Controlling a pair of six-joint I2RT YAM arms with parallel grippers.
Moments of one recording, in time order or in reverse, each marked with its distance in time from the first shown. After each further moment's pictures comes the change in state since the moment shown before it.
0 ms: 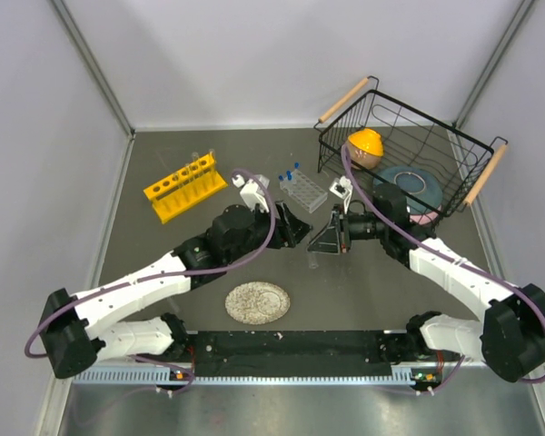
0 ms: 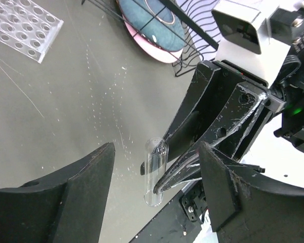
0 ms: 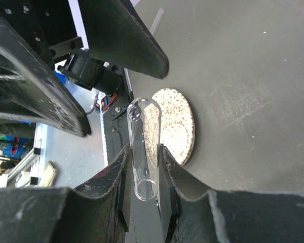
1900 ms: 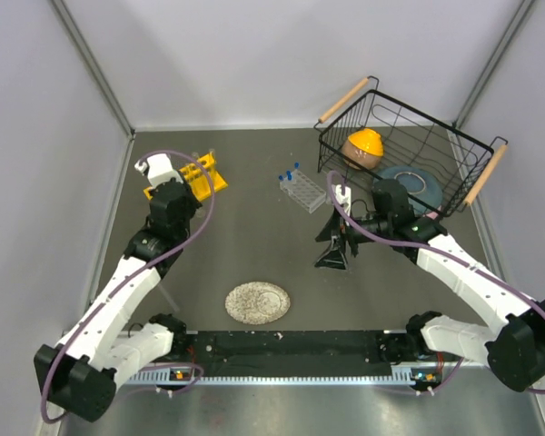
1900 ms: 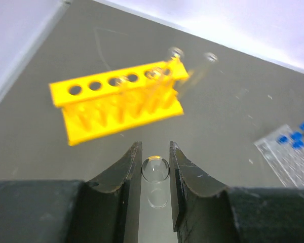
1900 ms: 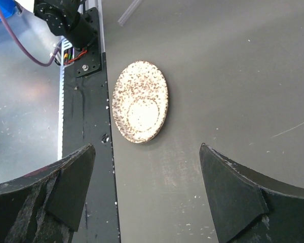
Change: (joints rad) left arm 0.540 -0.172 -0.003 -0.223 -0.429 0.391; right arm 0.021 -0.059 0.145 -0.425 0.021 -0.560
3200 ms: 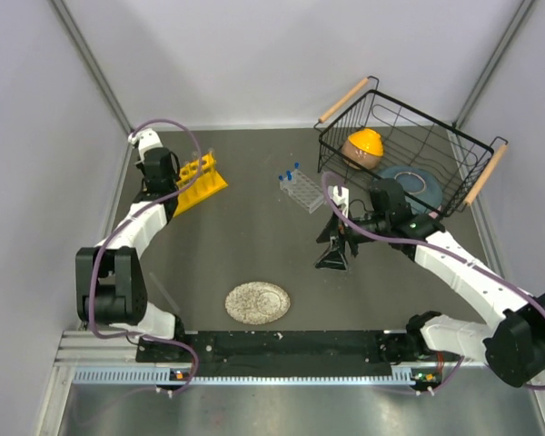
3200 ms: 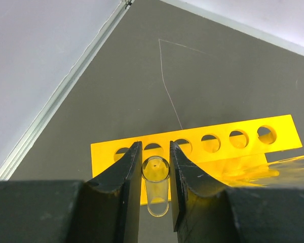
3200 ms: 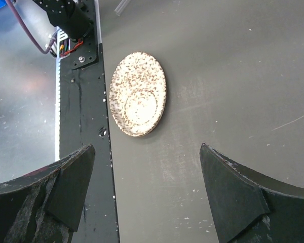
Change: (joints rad) left arm 0.381 0.566 0.143 0.365 0.085 0.180; right arm 0.000 0.026 0.019 -0.061 0.015 -0.053
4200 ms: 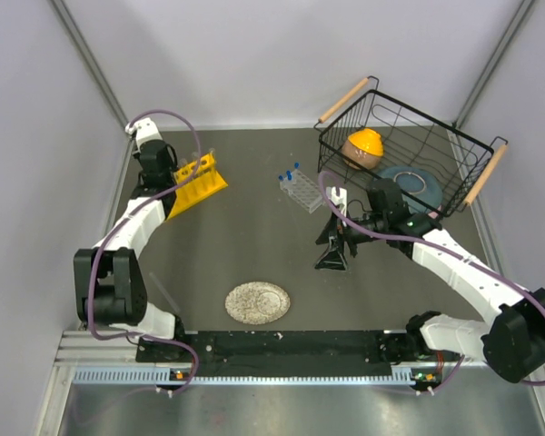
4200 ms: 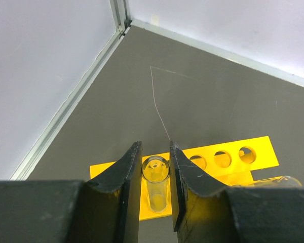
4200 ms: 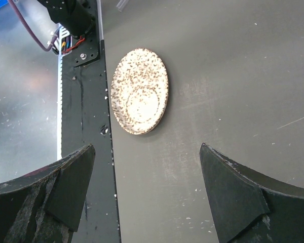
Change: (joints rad) left arm 0.000 -0.007 0.061 0.022 0.026 0.043; right arm -0.002 0.027 0.000 -0.007 -0.013 -0.008
